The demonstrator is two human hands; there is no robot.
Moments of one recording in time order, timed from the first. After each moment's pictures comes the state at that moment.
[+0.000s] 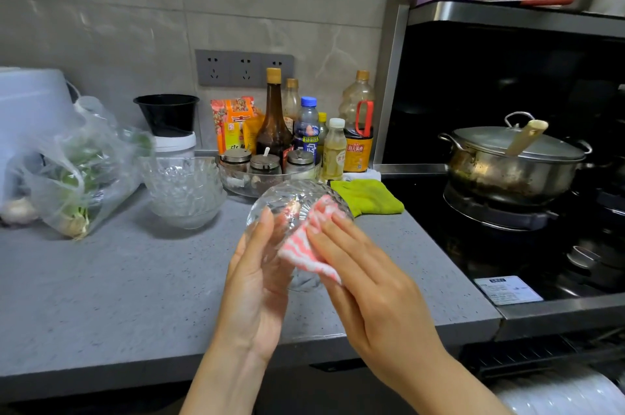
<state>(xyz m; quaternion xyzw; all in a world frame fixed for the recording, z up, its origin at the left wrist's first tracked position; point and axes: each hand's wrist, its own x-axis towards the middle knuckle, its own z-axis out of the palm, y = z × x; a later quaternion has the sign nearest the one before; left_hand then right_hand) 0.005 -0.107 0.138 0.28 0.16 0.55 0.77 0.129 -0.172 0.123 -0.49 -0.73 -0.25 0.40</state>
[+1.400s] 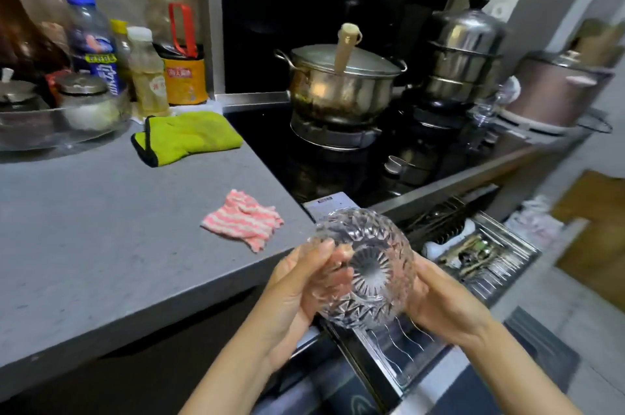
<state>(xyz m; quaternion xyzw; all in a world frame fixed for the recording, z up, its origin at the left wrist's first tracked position) 0.194 -0.208 0.056 0.37 0.14 0.20 0.89 0.353 -0.347 0.039 -0.50 -0.28 0.48 0.66</state>
